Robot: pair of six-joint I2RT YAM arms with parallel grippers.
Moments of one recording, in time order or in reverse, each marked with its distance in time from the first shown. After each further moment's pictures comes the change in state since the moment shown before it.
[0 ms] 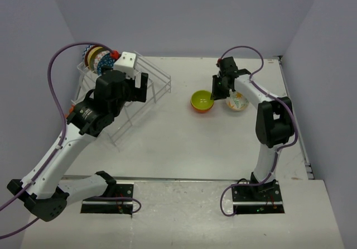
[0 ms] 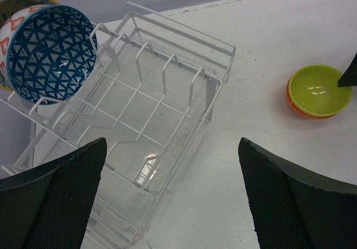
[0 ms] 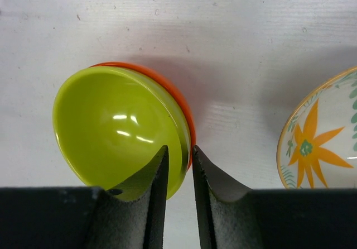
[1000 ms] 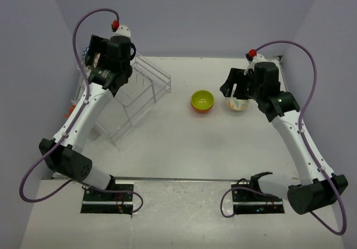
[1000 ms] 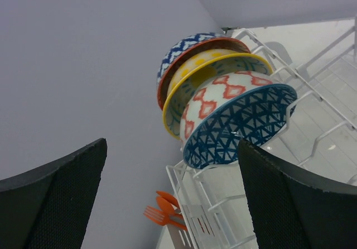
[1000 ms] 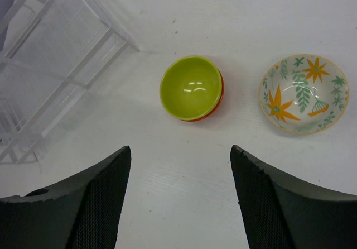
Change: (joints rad) left arm 0.234 0.390 0.241 0.172 -0.499 0.409; right arm 0.000 -0.749 -0.239 0.010 0.002 -0.002
